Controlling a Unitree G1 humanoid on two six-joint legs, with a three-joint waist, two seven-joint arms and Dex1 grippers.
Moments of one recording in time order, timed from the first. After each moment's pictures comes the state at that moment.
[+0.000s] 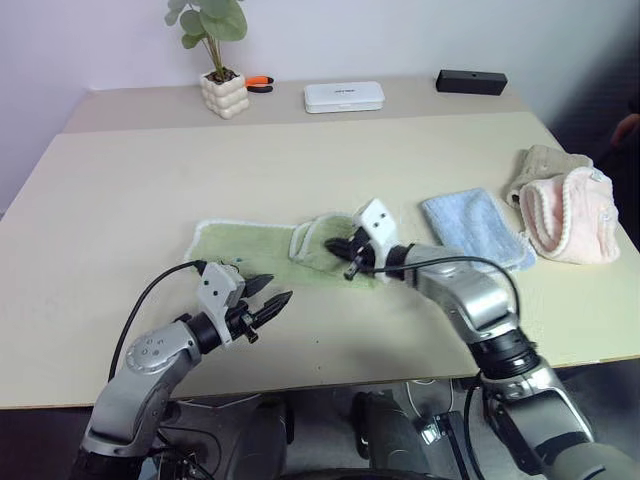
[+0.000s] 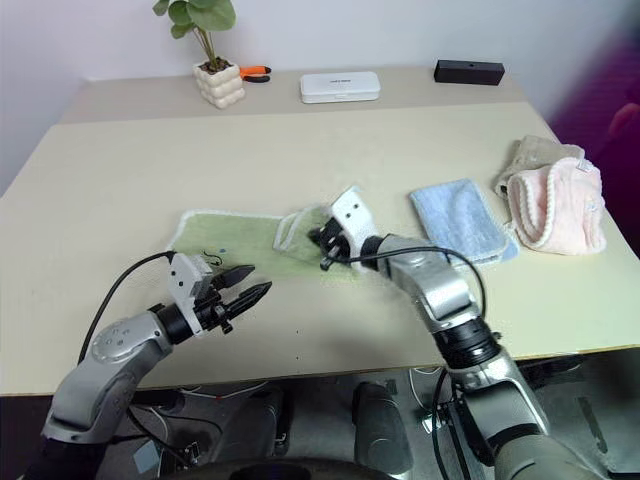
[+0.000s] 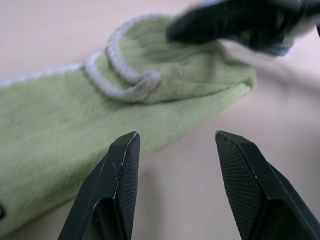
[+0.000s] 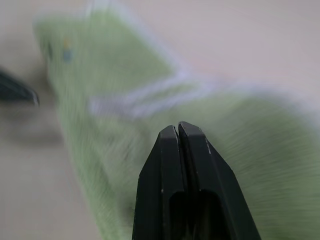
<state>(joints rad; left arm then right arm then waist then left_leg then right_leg) 0.11 0.47 0.00 -0.43 -0.42 0.39 -0.62 -0.52 -0.37 0.33 0.01 0.27 0.59 0.61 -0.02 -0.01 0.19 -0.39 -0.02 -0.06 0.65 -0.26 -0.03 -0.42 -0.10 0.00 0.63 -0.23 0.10</state>
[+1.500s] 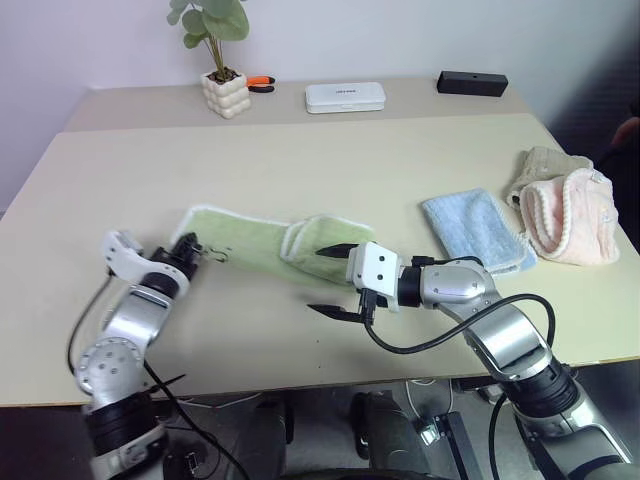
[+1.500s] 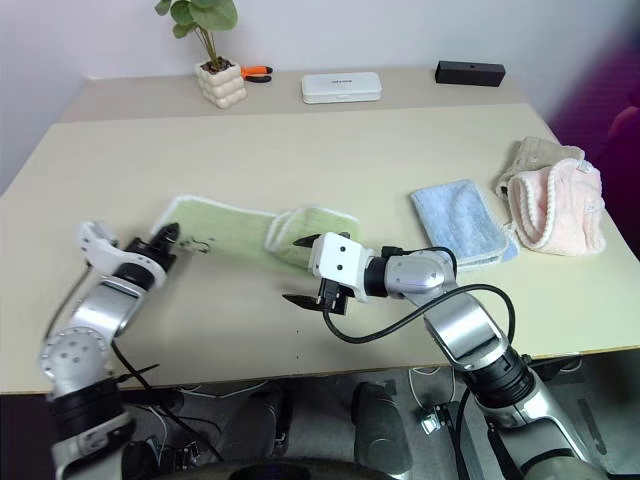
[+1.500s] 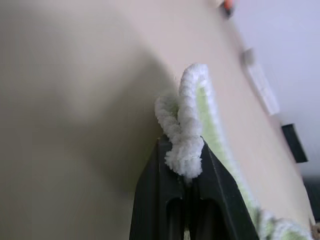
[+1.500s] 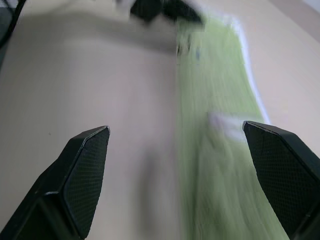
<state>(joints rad) -0.20 0.28 0.55 -0.24 -1.13 0.71 0.16 -0.38 -0.56 0.34 -0.41 0.14 0.43 0.87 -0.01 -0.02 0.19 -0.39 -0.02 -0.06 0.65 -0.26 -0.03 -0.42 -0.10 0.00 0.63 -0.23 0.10</state>
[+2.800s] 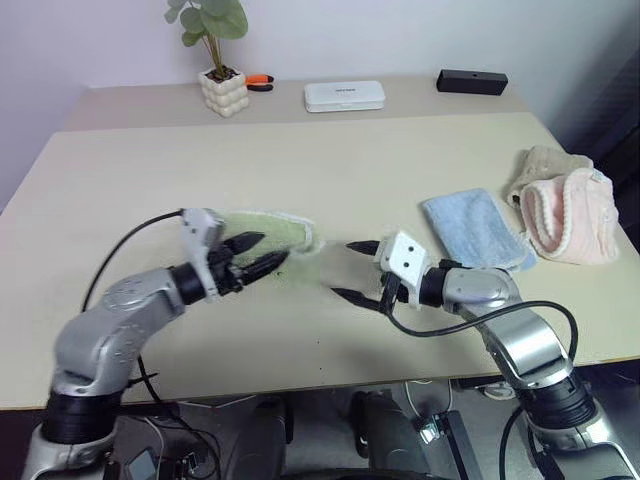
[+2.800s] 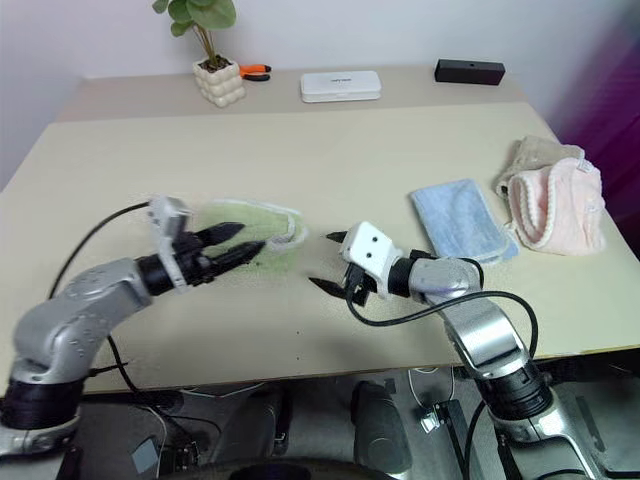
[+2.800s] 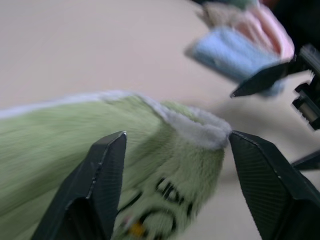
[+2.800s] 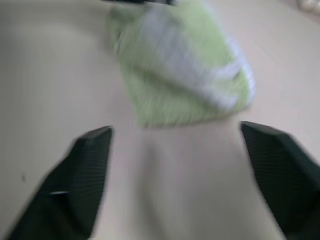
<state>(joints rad) -0.20 0.60 0.22 -0.41 -0.83 0.76 -0.58 -0.32 -0.55 0.19 -0.40 0.25 0.51 0.81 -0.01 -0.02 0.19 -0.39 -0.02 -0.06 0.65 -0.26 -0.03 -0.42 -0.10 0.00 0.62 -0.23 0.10</state>
